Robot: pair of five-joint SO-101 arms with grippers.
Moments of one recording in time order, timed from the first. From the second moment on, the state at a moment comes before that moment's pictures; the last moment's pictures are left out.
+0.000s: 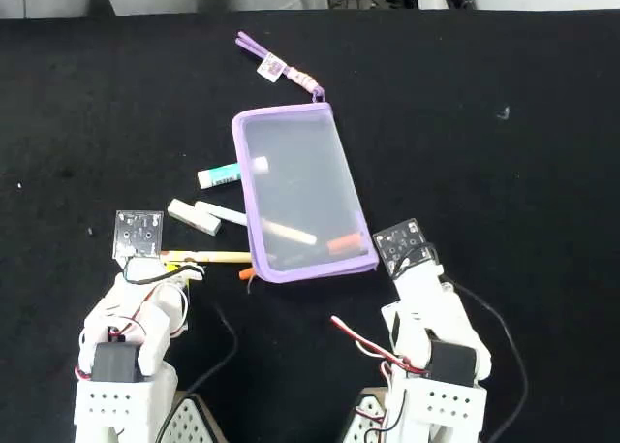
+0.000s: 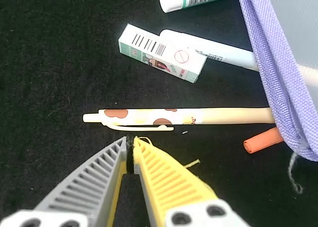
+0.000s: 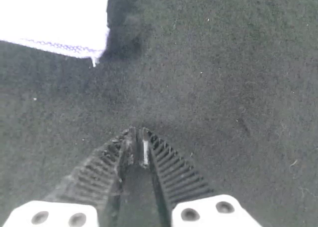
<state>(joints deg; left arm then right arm) -4.0 -104.0 96.2 62.5 -0.6 11.2 -103.4 96.6 75.5 32.9</state>
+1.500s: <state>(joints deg) -4.0 -104.0 96.2 62.5 -0.6 -2.3 -51.6 44.4 55.7 28.9</state>
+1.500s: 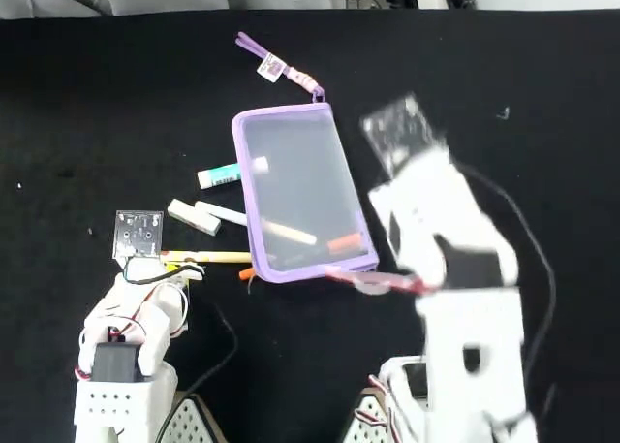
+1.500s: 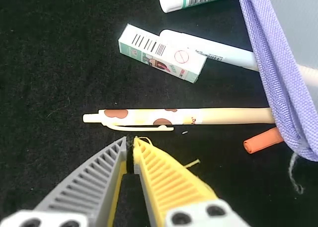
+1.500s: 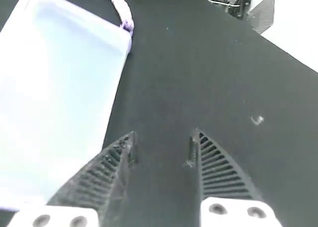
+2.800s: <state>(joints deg) -4.0 -104.0 96.2 62.5 -0.6 -14.9 34.2 -16.7 49.1 28.8</state>
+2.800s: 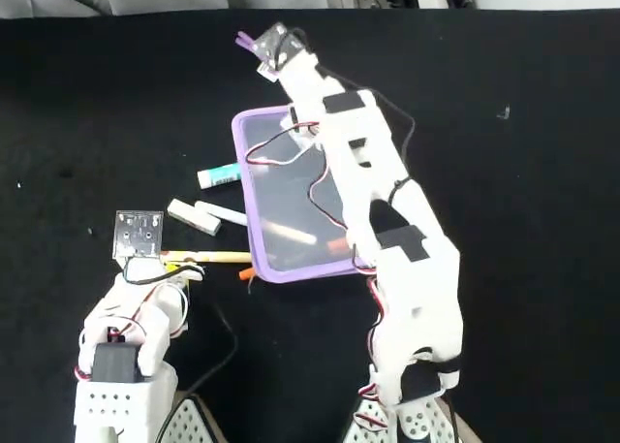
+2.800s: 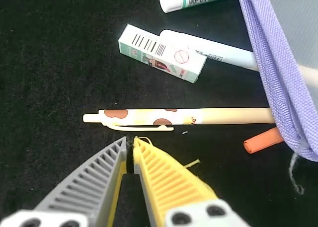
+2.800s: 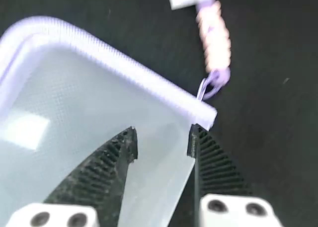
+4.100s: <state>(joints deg) -4.0 -104.0 96.2 62.5 -0.6 -7.0 21.7 -12.8 80.4 40.9</state>
